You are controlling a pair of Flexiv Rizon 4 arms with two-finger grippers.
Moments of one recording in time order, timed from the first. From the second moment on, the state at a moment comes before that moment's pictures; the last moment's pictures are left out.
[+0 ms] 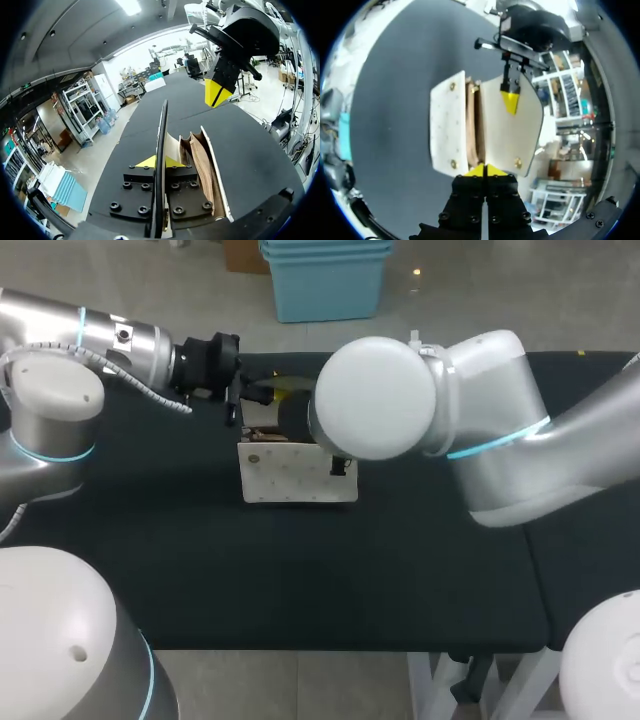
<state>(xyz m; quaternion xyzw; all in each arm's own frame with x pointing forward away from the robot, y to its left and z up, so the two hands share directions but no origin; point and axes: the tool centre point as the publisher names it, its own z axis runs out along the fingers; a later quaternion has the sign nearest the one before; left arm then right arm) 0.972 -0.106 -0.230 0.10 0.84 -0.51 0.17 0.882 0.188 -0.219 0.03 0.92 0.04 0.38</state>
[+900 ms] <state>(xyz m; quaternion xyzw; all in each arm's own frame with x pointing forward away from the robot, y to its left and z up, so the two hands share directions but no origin) 1.005 -0.115 -0.315 0.16 0.83 -0.49 0.23 0.844 0.208 -0.296 -0.01 0.94 0.05 0.34</state>
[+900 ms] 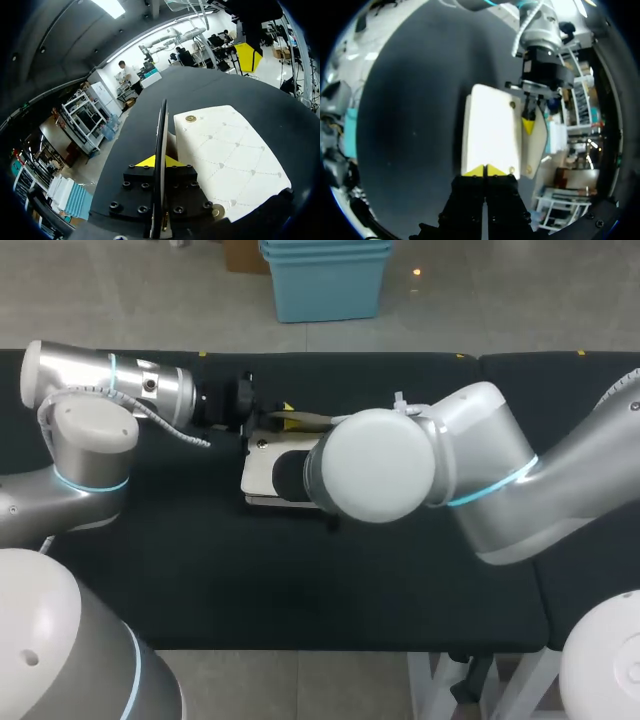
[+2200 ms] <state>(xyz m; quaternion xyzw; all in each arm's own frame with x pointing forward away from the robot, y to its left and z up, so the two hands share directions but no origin) 1.003 -0.111 -0.339 0.20 0.81 -0.50 0.23 0.876 0.202 -0.365 0.02 0.92 0.00 0.39</state>
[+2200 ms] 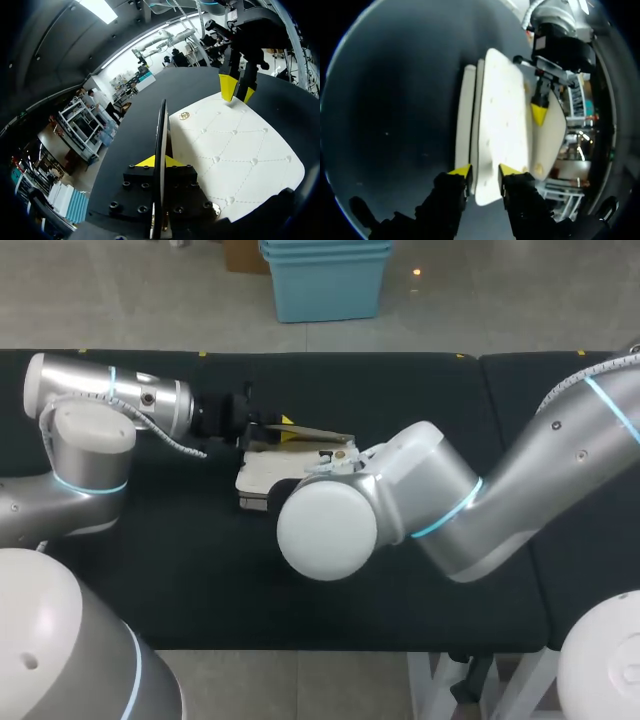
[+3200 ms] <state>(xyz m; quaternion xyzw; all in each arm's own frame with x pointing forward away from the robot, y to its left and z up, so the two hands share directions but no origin) 1.006 -0.109 -0.348 0.23 0.80 -0.51 0.23 0.888 0.195 -0.374 0.06 0.89 0.01 0.45</state>
